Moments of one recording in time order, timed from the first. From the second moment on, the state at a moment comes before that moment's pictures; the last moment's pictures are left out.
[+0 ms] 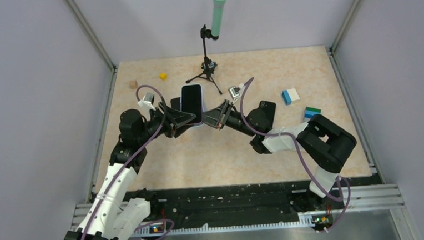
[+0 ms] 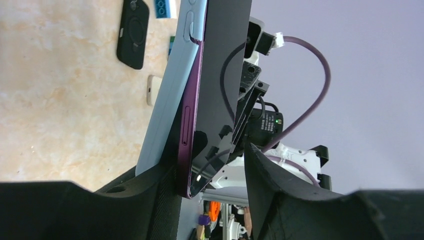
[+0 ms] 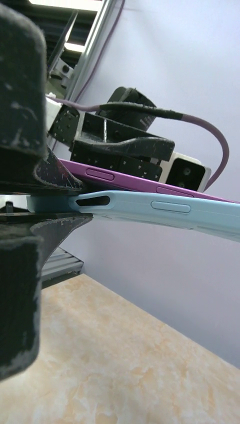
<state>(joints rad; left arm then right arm) -0.22 0.84 0.70 -0.11 0.67 -1.24 0.83 1.72 0.74 1.27 -0.30 1.30</state>
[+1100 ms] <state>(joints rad) -0.23 0.74 0.72 -0.04 0.65 -1.25 0.82 1.64 0.76 1.23 -0.29 1.29</state>
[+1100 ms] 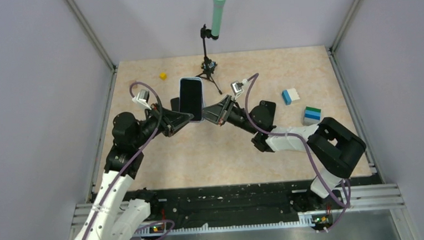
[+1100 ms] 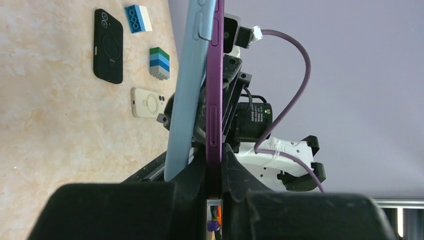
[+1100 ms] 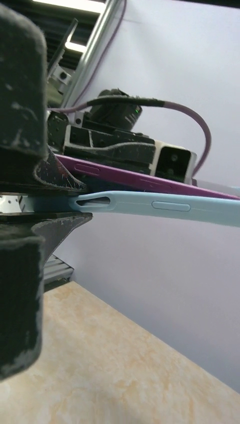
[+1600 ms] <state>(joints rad) -0.23 0.69 0.76 -0.27 0.69 -1.18 0.63 1.62 0.76 1.10 -0.08 1.17</state>
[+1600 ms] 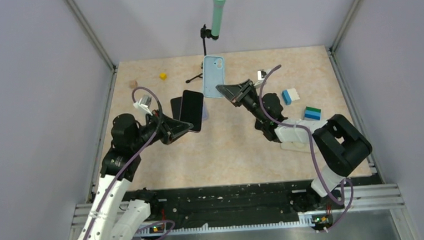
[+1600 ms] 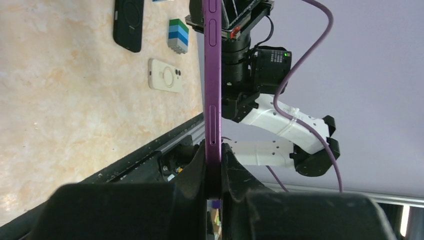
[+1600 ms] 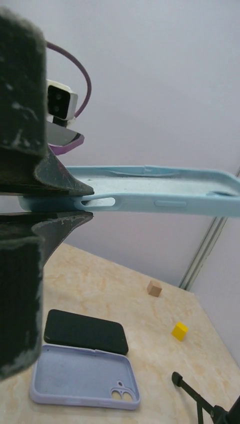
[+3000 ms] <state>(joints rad) -0.22 0.85 0.25 -0.10 0.39 -0.98 0.88 1.76 0.89 0.22 0.02 1.00</state>
